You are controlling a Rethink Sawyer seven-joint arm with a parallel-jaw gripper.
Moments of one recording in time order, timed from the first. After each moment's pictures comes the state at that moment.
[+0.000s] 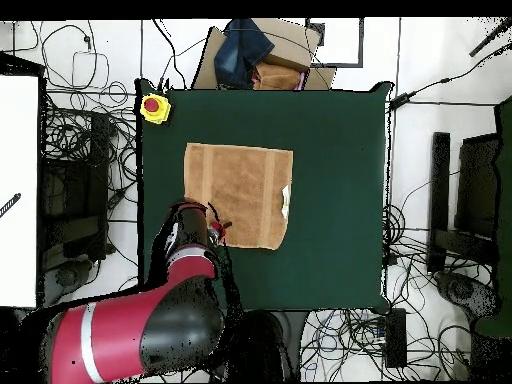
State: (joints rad) arm 0.17 -0.15 0.10 1.39 -1.08 0.54 2.01
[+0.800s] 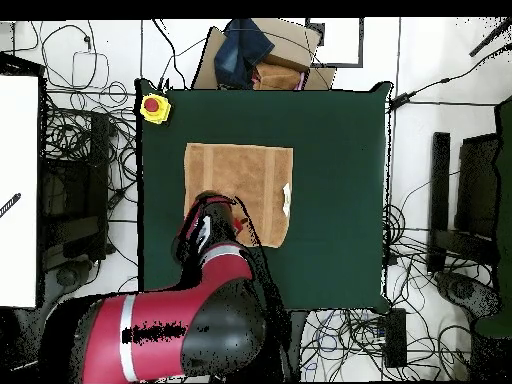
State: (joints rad) arm 0.04 -0.23 0.11 1.45 -1.08 0.55 2.01
